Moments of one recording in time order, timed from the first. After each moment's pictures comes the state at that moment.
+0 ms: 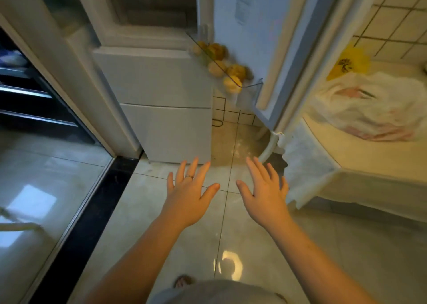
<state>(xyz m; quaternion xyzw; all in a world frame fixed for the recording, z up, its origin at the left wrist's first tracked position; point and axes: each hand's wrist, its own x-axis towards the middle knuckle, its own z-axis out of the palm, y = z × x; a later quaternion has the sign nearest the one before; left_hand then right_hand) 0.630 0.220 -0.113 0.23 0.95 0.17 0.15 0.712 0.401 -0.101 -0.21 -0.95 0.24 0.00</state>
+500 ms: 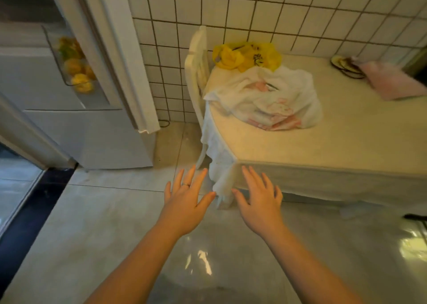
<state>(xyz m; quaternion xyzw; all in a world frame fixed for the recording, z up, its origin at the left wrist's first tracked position) 0.775 0.515 -0.130 0.29 0.92 0.19 0.19 0.879 0.684 -0.107 -0.29 -0.93 0.24 -0.01</state>
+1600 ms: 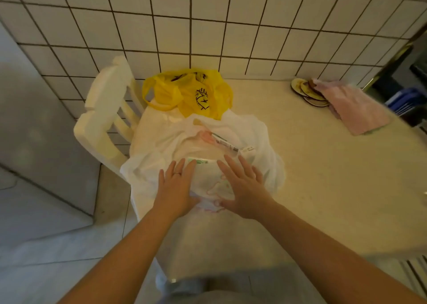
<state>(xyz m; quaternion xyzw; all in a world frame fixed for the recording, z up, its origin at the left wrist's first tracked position) 0.532 0.898 -0.162 0.37 0.90 0.13 0.16 0.670 1.062 -0.117 -0.16 -0.98 0.11 -0.08</state>
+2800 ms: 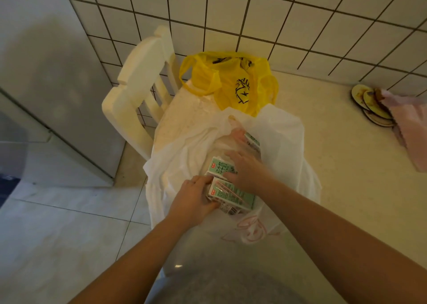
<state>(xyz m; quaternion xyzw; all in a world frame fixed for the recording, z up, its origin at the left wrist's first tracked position) 0.531 0.897 -0.216 0.26 0.87 0.36 0.22 0.544 1.096 -0.148 -0.11 -0.96 0.20 -0.18</state>
